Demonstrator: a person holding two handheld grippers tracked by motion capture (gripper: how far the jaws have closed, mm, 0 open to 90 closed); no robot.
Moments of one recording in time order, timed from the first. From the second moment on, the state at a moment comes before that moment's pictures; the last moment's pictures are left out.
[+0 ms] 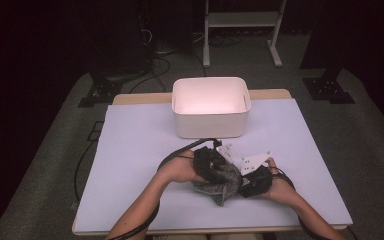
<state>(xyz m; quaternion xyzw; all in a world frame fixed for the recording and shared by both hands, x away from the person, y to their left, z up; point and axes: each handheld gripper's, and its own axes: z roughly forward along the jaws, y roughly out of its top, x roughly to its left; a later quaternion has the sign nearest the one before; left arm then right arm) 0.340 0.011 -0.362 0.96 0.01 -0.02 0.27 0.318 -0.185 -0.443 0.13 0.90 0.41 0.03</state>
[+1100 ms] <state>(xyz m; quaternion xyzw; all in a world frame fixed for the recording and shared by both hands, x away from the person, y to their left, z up) 0.337 0.107 -0.341 0.94 0.08 0.01 0.32 0.321 -0.196 -0.443 0.13 0.90 0.40 0.02</state>
